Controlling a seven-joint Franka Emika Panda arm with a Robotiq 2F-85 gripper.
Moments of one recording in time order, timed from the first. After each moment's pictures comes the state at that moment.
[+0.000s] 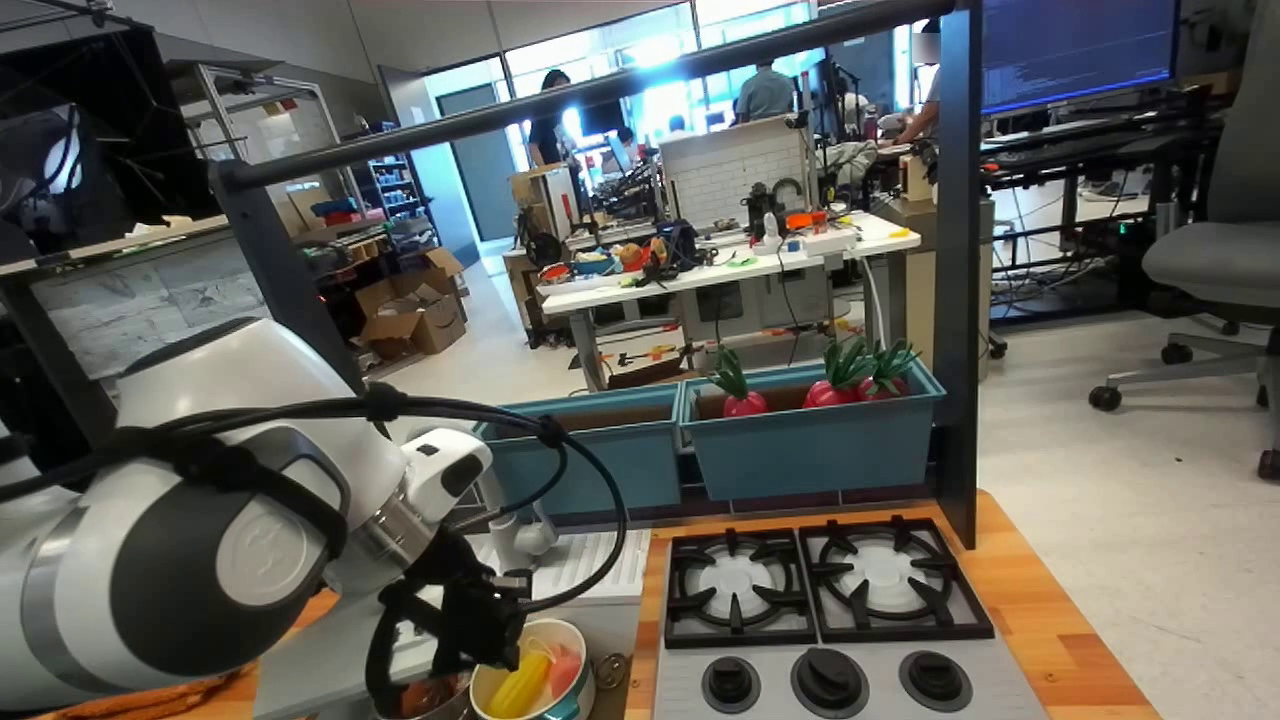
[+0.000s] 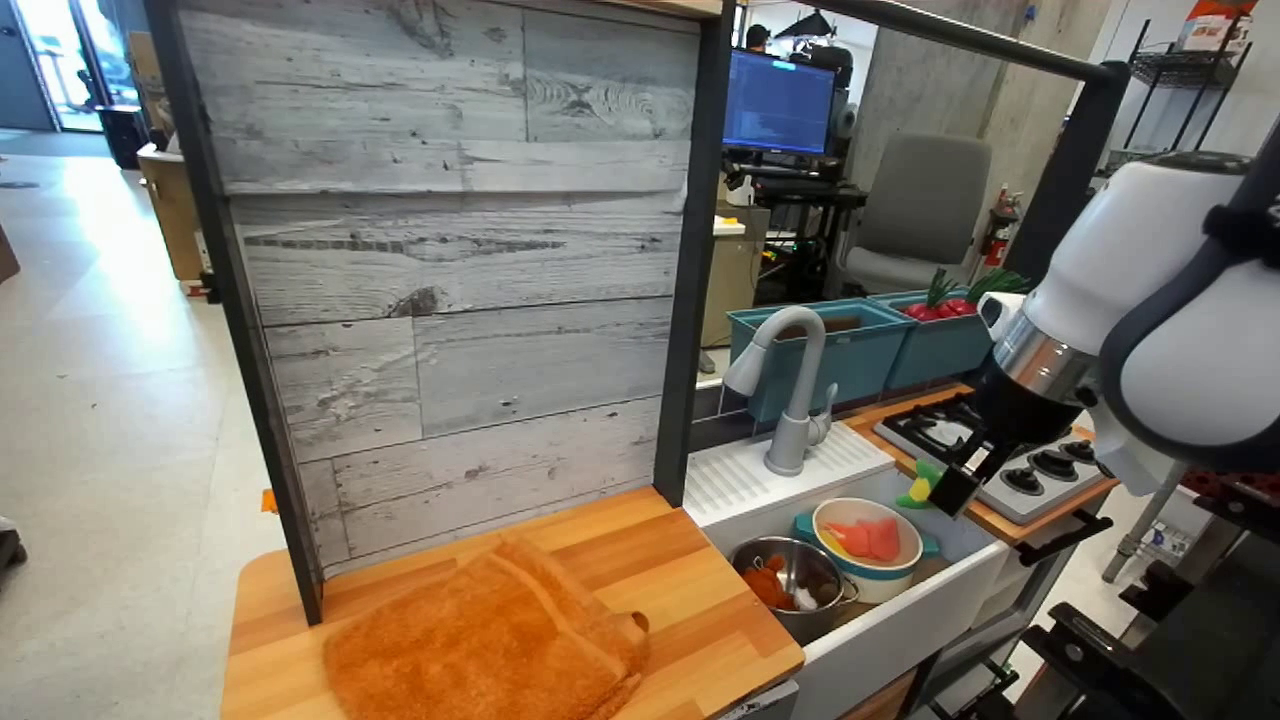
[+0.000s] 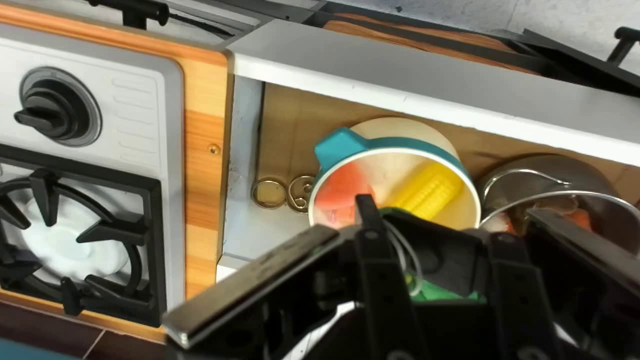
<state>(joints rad) 0.07 0.82 -0.20 -2.29 -0.13 3.33 -0.17</state>
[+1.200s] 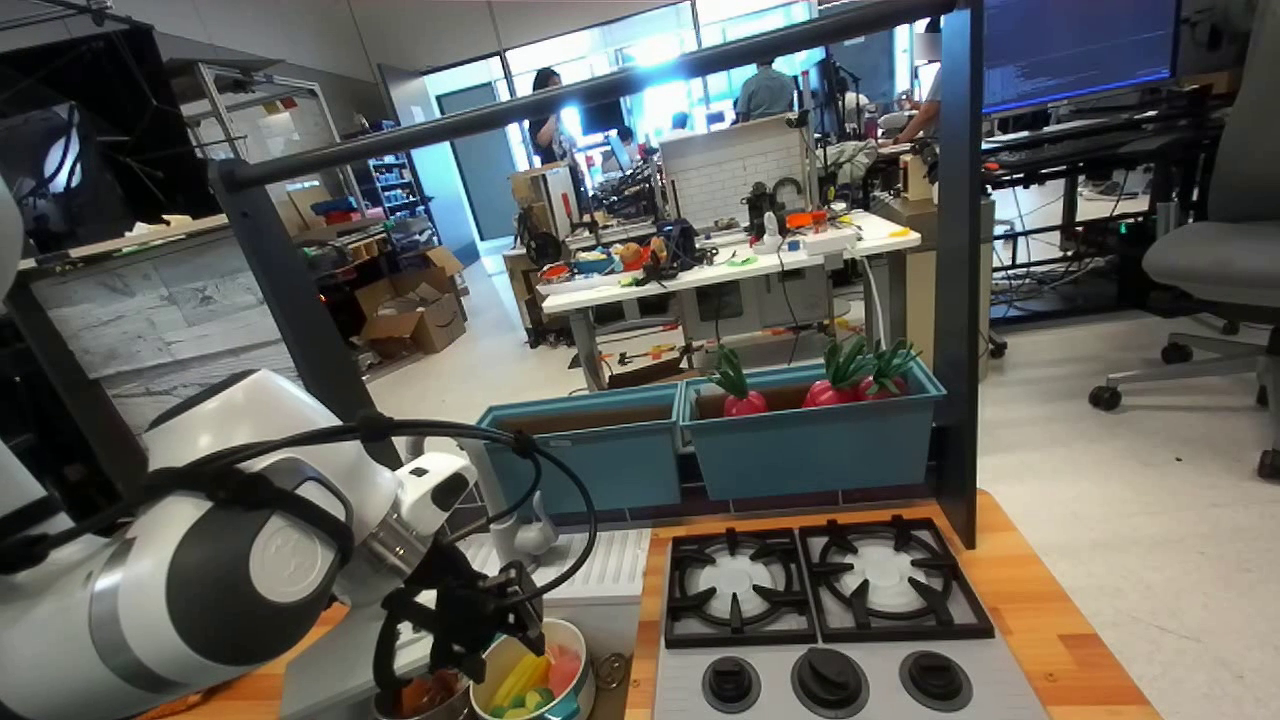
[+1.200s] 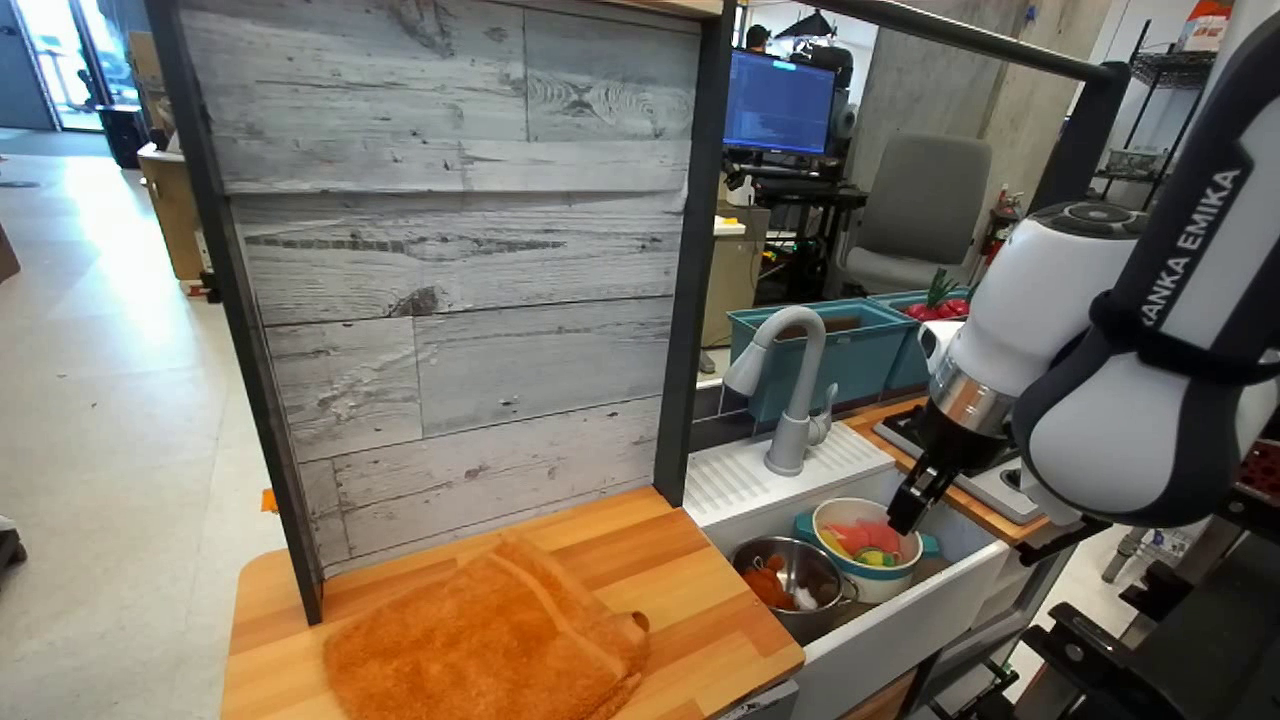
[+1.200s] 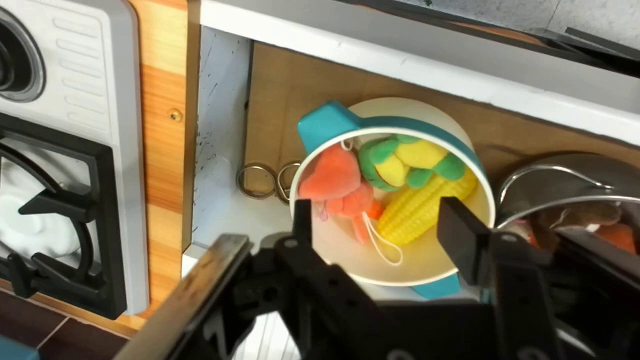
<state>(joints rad) 0.27 0.97 -0.31 -2.15 -0.06 3.31 -0.11</state>
